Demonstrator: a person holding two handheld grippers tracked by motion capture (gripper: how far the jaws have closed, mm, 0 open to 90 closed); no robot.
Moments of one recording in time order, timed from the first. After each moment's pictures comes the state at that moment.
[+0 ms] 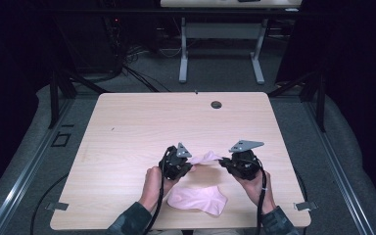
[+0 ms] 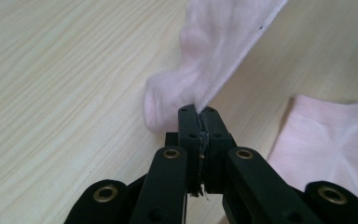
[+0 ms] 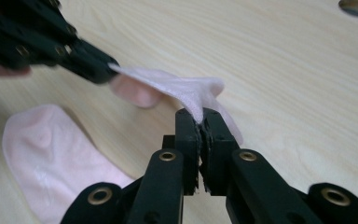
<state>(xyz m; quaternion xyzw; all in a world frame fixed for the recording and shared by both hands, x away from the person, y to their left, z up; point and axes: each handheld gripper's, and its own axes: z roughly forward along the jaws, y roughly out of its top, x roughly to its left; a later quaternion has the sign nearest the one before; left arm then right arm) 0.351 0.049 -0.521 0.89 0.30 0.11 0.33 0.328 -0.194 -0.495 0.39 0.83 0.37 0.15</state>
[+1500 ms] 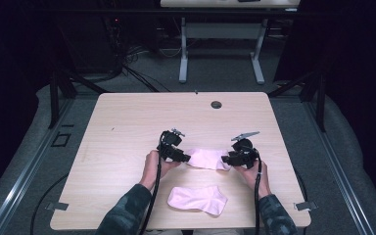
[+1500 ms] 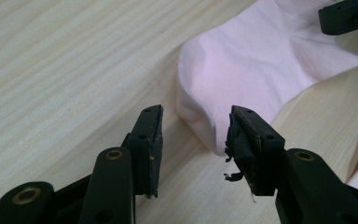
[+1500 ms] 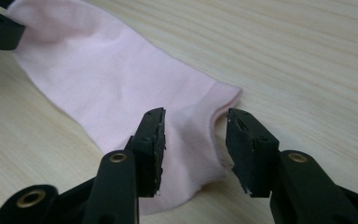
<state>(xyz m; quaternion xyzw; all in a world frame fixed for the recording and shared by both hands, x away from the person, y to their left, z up) 0.432 0.062 -0.546 0.87 0.39 0.01 0.31 0.401 -0.218 -0.556 0.48 0.81 0.32 0.09</state>
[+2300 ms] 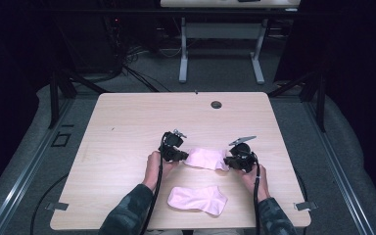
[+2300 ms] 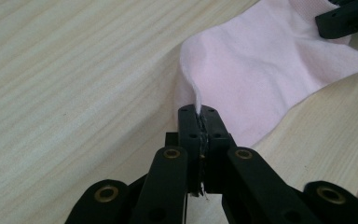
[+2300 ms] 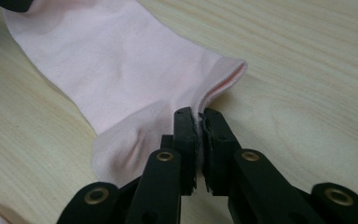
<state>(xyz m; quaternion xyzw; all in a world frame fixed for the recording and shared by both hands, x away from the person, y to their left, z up) 0.428 0.059 -0.551 0.87 0.38 0.03 0.31 0.392 -0.211 -0.566 0.47 0.82 0.30 0.11</state>
